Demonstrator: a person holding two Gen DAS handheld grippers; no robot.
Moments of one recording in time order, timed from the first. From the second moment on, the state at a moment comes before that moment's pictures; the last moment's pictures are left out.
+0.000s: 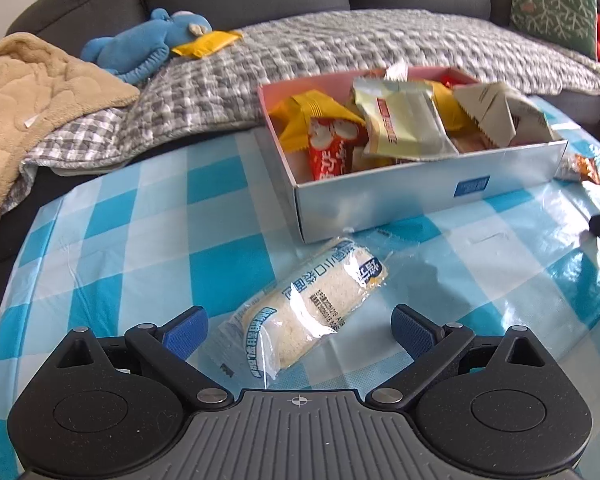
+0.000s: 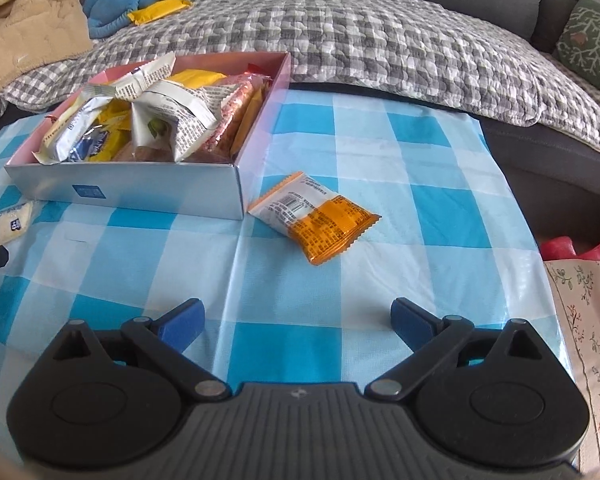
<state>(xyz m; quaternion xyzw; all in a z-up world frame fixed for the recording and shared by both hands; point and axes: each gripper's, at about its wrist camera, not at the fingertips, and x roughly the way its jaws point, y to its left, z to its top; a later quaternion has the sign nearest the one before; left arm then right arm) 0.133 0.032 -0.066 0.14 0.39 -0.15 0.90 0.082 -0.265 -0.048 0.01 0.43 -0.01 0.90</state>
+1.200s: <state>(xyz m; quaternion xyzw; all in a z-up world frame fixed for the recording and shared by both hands) 0.137 0.015 -0.055 0.09 0.44 -0.16 0.88 0.115 -0.266 -0.045 -0.04 0.39 0.08 0.92</state>
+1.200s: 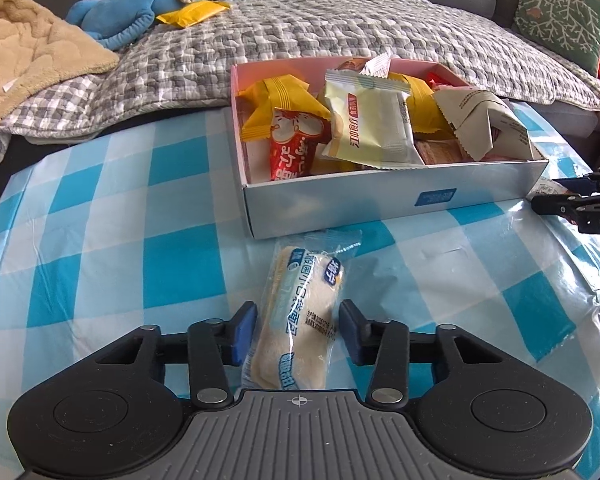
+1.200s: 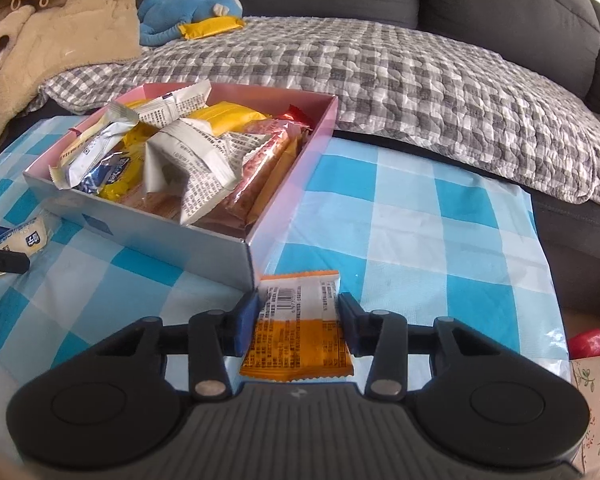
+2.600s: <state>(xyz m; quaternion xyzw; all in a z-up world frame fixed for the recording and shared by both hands) 0.101 0.065 -0.032 0.02 0.49 -0.17 0.86 0.077 -0.227 -0.020 0.03 0.48 0.15 0.86</state>
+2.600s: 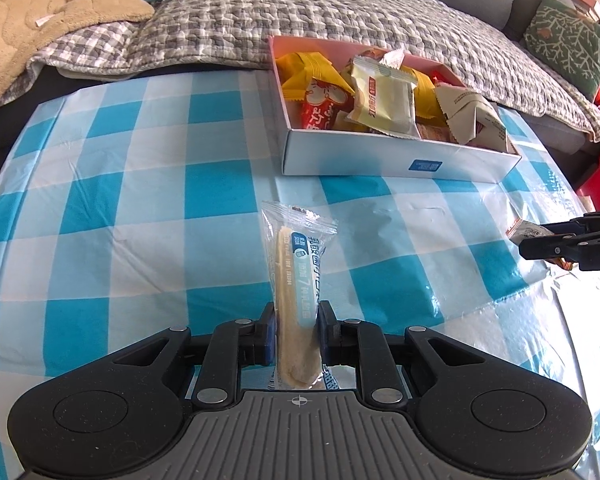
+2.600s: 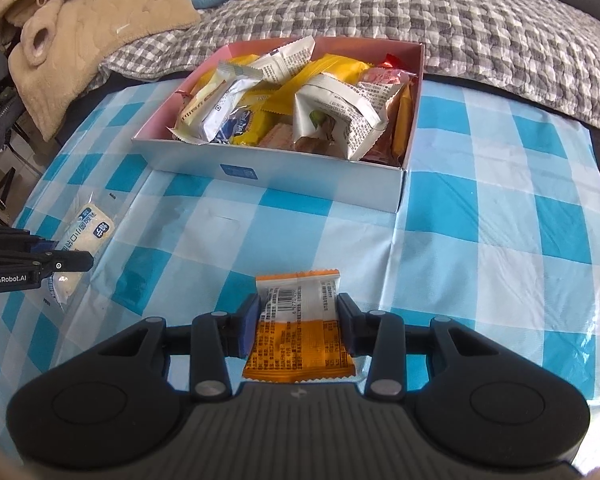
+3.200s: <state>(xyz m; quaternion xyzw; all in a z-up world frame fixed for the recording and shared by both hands) 0.133 0.044 0.018 0.02 0.42 -0.19 0.89 0.105 -0.224 0.029 0.06 0.42 0.16 0.89</state>
